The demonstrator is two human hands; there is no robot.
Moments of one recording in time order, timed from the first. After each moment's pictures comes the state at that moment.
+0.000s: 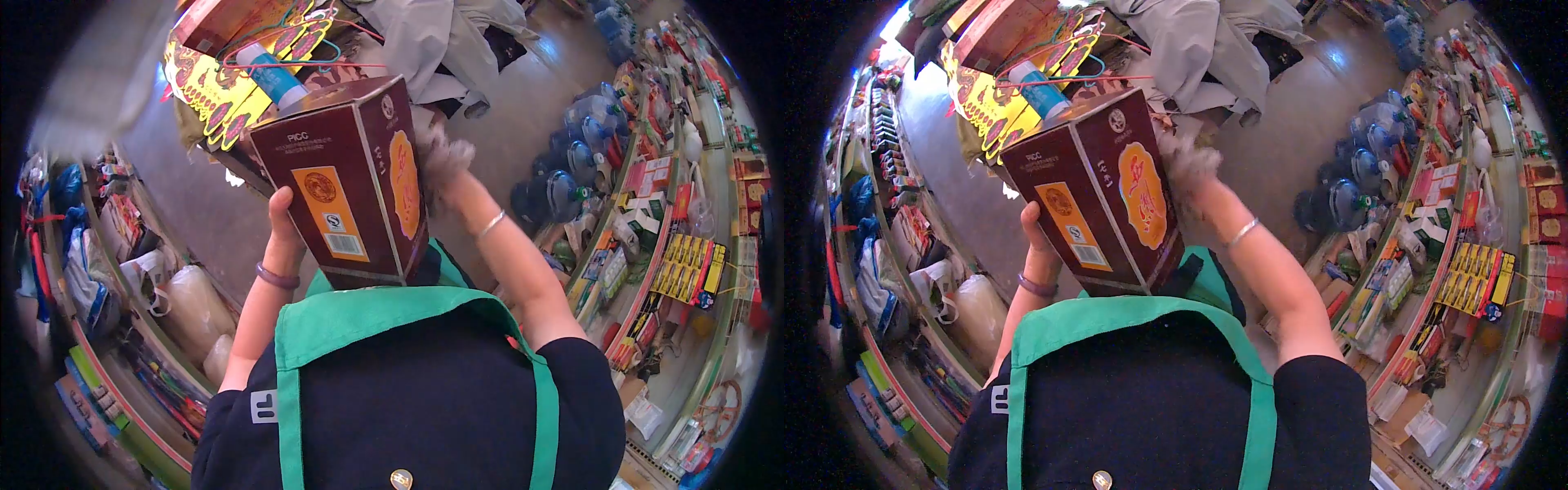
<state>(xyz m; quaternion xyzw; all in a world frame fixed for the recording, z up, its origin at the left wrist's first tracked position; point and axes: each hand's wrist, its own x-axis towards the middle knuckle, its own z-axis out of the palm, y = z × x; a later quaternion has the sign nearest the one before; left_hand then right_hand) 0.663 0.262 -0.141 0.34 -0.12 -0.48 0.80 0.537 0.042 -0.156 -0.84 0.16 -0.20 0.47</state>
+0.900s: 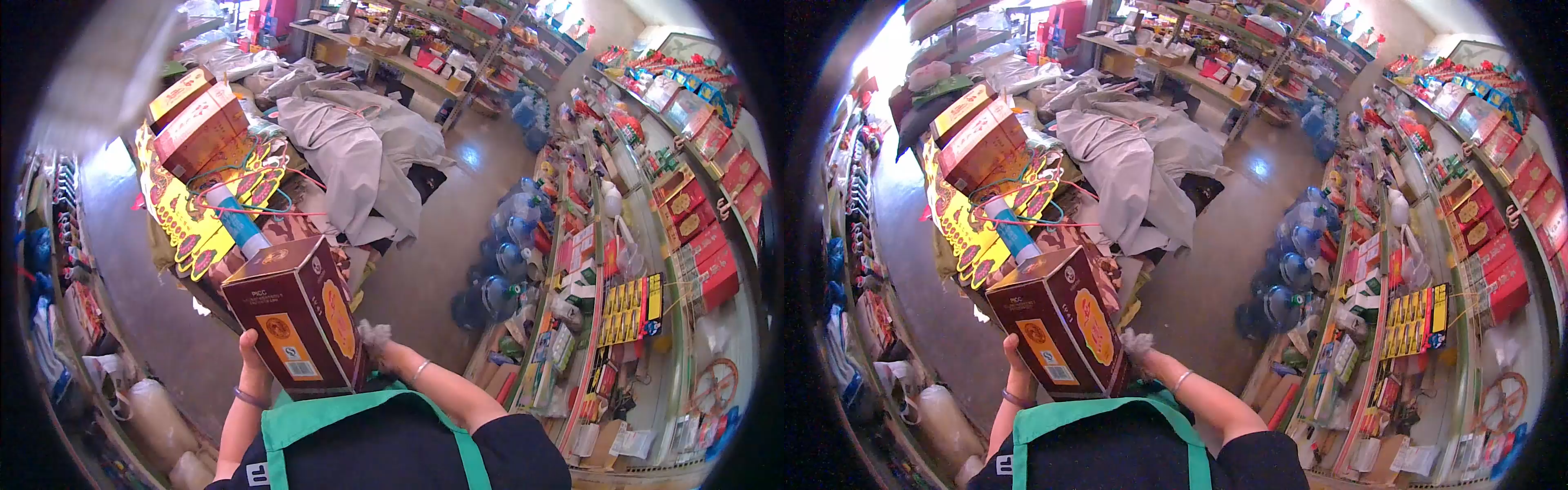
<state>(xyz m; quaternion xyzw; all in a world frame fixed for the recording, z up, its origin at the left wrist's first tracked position) 0.665 0.266 -0.146 0.28 -0.11 -0.47 0.83 0.486 0.102 -0.211 -0.84 0.23 0.01 0.49</state>
